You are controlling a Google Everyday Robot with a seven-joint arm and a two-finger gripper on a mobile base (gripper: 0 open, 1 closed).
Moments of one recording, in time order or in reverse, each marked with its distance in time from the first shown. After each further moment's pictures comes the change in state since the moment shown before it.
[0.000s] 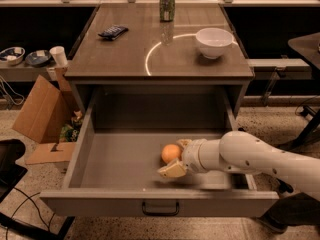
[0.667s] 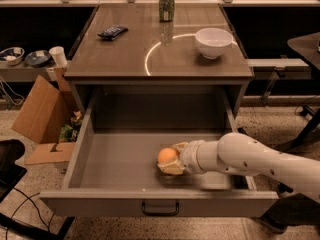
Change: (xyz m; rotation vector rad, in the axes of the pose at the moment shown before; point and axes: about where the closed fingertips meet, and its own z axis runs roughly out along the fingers) arm 0.001 0.002 0.008 -0.006 -0.019 0.021
